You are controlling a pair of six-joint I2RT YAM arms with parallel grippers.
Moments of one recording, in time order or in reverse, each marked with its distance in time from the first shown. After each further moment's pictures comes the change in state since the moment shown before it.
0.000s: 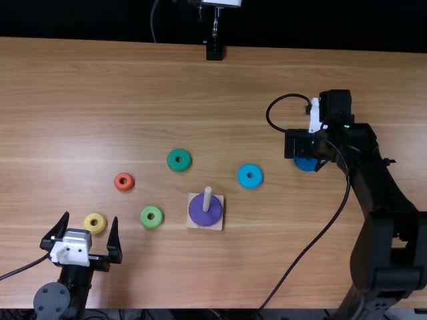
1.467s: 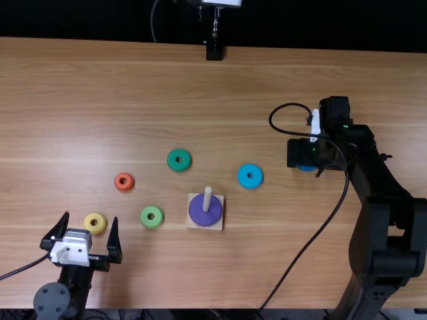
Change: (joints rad) left arm 0.000 0.000 0.000 0.000 0.000 0.001; right arm -0.030 0.084 0.000 -0.047 0.008 -0.002
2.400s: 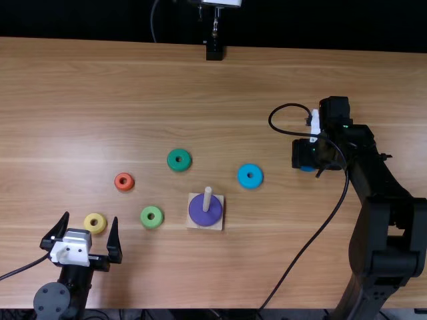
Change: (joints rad) left arm 0.000 0.000 0.000 0.000 0.000 0.000; right arm 0.000 0.003 0.000 -0.007 0.000 -0.012
